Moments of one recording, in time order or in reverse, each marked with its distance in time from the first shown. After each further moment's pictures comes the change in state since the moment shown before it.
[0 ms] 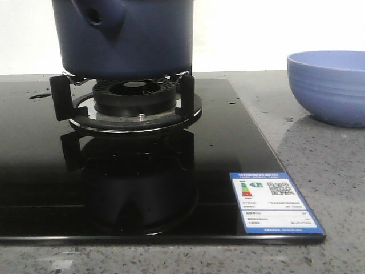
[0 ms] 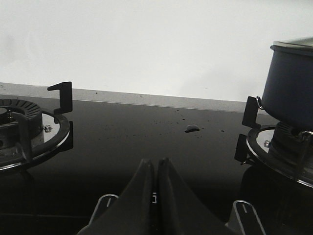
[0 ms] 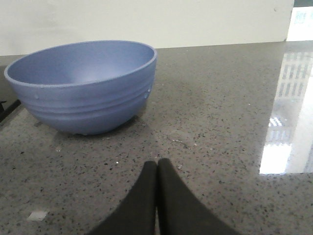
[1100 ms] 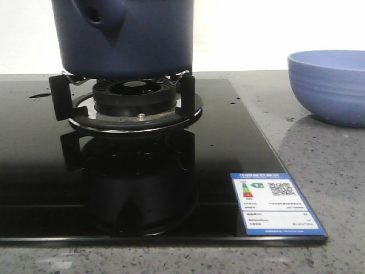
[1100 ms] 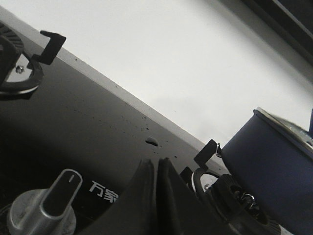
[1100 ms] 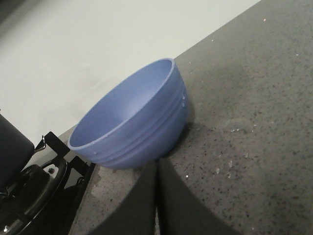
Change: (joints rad) left arm 0.000 0.000 0.000 -0.564 -0.017 0.000; right arm 0.000 0.000 -0.002 0.571 -0.042 0.000
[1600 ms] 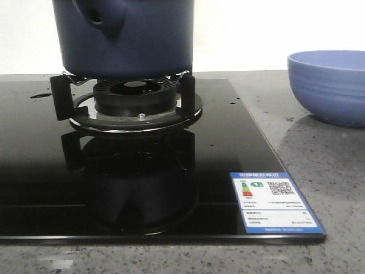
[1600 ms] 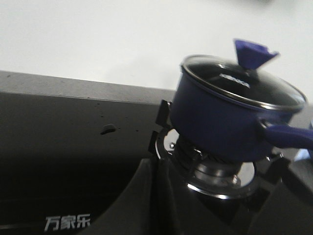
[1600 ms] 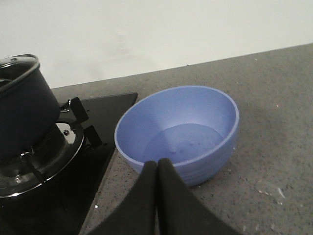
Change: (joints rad) left arm -0.003 0.285 -0.432 0.047 0.424 0.399; right arm 0.023 0.300 -0.423 -0.049 0.270 -0.322
